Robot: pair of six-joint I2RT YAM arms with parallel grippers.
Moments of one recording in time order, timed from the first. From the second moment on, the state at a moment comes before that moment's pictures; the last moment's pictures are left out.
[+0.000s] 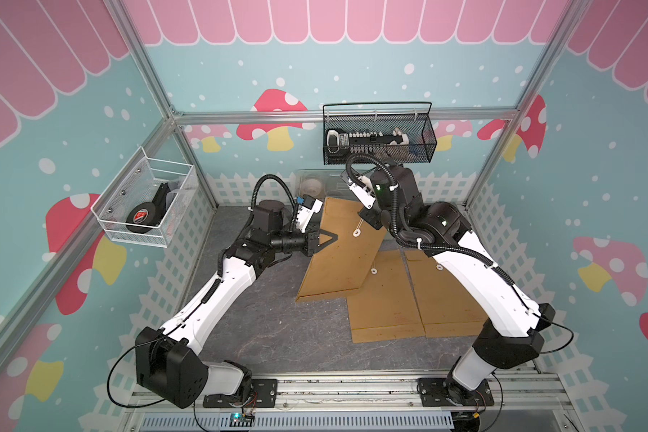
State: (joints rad) left arm -0.37 1.37 1.25 -0.31 0.82 -0.23; right arm 0.83 1.69 2.21 -1.01 0.54 -0.47
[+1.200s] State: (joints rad) left arm -0.35 1.31 1.25 -0.21 0.81 -0.36; right arm 0.79 1.43 1.43 -0.32 0.07 0.05
